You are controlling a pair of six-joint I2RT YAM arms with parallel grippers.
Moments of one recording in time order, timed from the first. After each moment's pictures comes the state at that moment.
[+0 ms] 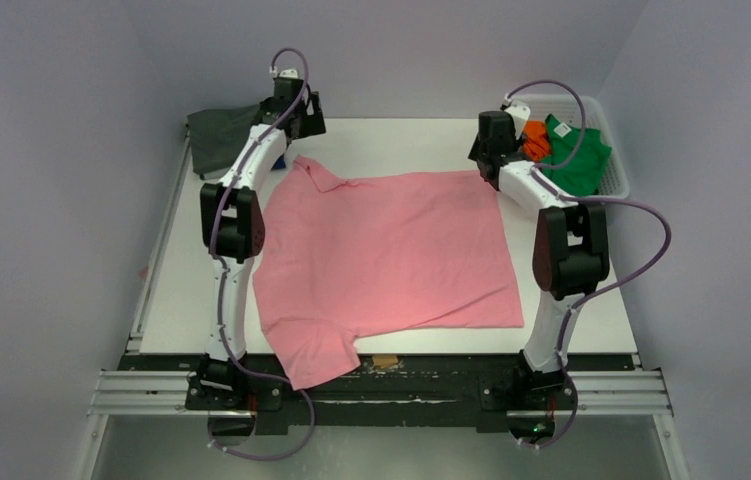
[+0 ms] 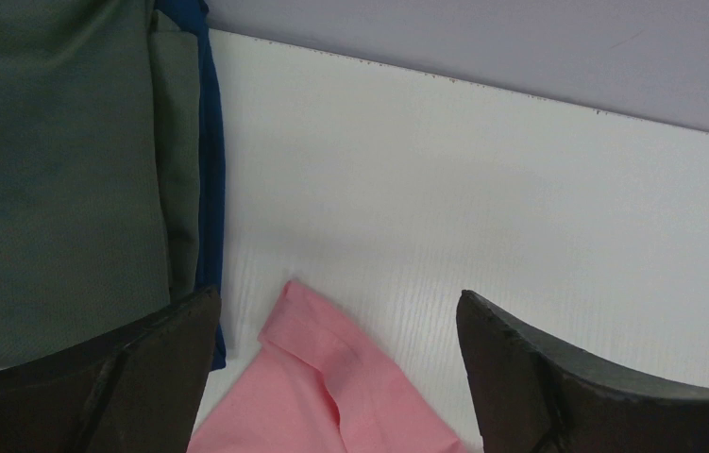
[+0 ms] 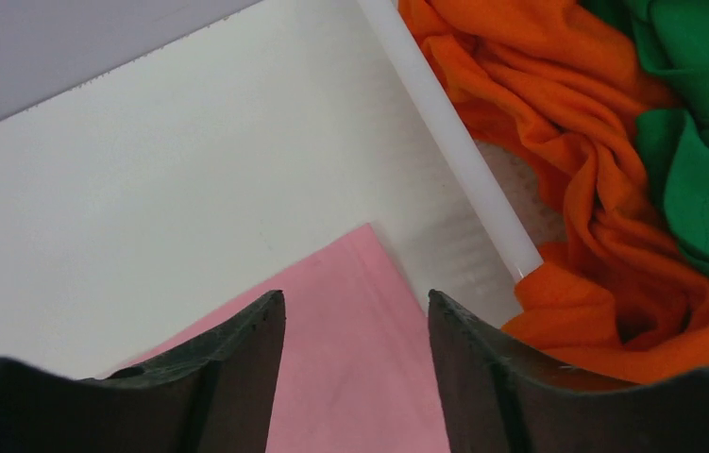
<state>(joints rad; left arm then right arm) -0.19 2.43 2.29 -0.49 -0.22 -0.30 0.18 1.93 1.46 -0.10 0.51 0.41</state>
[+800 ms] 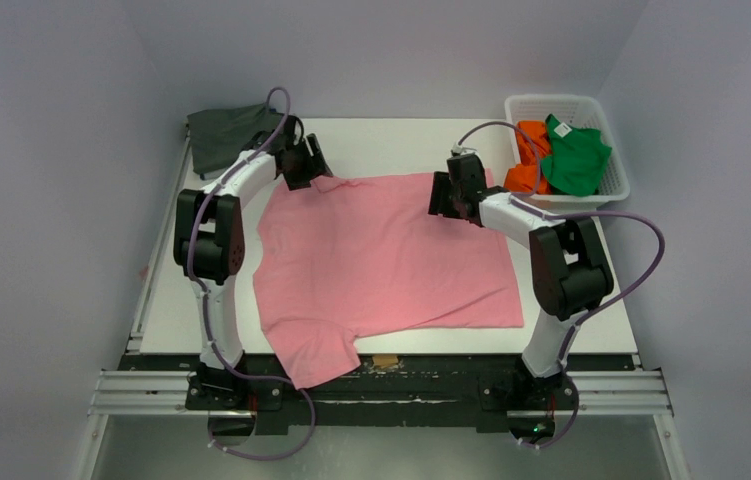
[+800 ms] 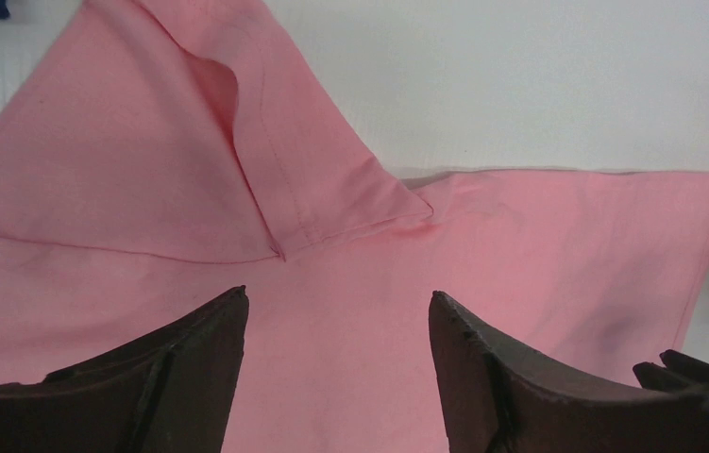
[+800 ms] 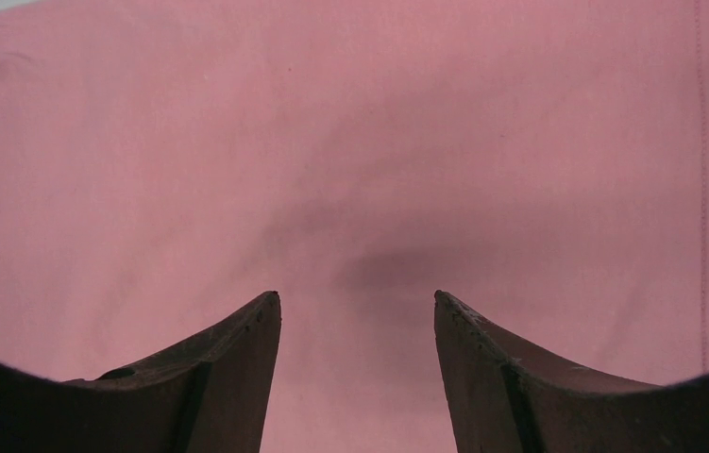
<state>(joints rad) -0.18 2.12 1.68 -0.43 0.18 -0.60 0.33 1.83 1.18 -0.17 0.14 0.41</state>
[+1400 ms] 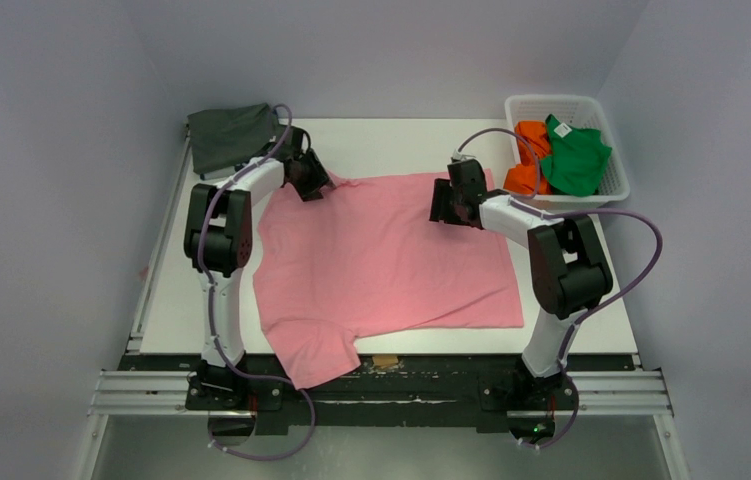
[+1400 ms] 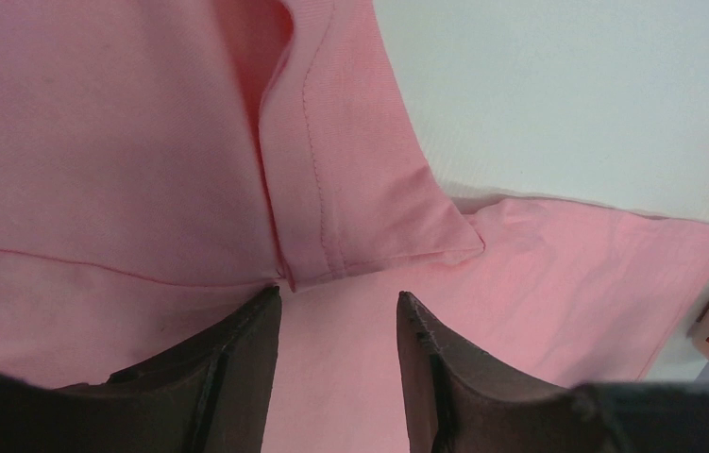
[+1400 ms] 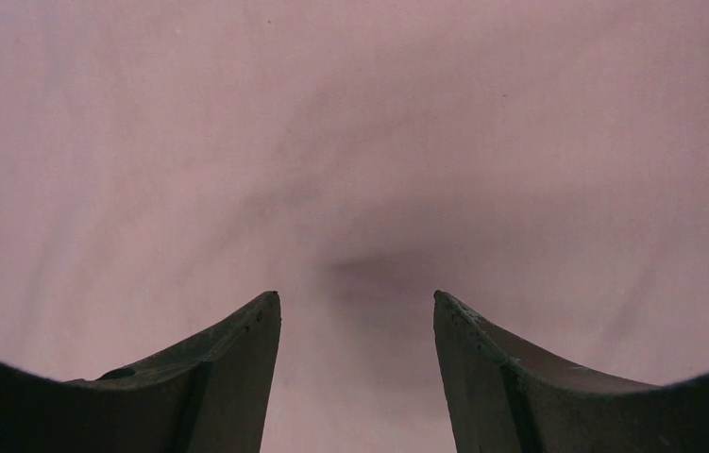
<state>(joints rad) -0.19 2.22 1.68 -0.40 0.18 -0.79 0.33 1.83 1.15 -0.19 0.12 0.41</state>
